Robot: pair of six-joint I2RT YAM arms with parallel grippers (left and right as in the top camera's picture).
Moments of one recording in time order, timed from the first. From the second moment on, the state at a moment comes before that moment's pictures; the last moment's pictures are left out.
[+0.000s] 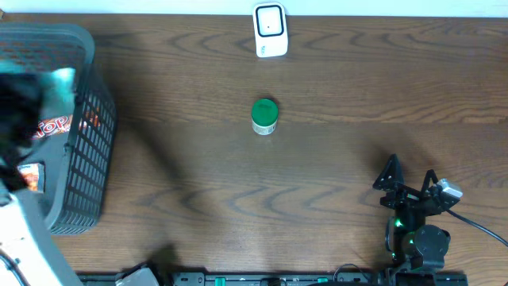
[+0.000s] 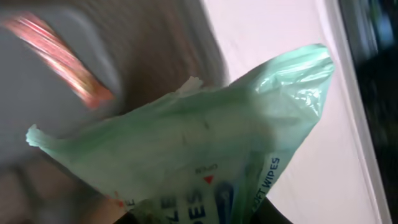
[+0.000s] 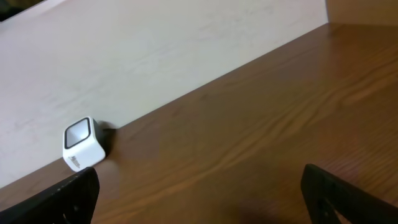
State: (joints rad) left arm 0.52 1.26 1.69 -1.07 0.29 -0.83; right arm -0.05 0.02 0.01 -0.06 0.15 0.44
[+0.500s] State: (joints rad) left arm -0.26 1.55 1.69 -1.08 0.40 -0.84; right arm -0.05 0.02 0.01 -0.06 0.15 0.44
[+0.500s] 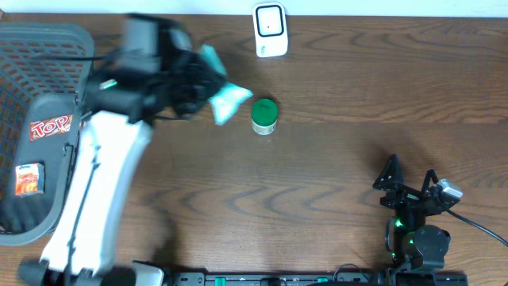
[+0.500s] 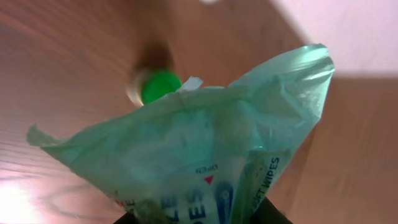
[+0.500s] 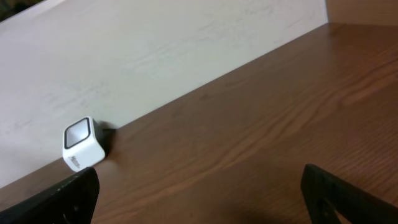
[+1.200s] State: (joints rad) left arm -0.62 2.03 1.68 -0.81 0.39 -0.85; right arm -0.05 0.02 0.01 -0.06 0.15 0.44
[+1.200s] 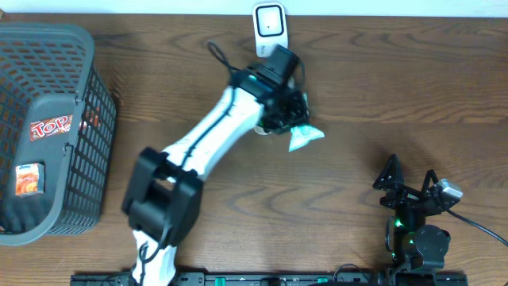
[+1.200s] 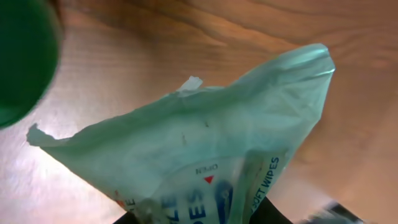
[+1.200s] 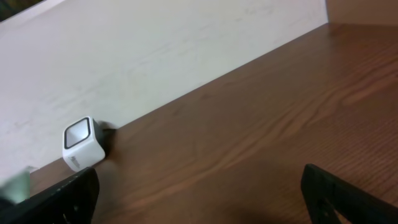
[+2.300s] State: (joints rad) left arm -0.41 1.43 1.99 -1.00 -0.01 -0.38; right arm -0.05 0.02 0.01 -0.06 0.15 0.44
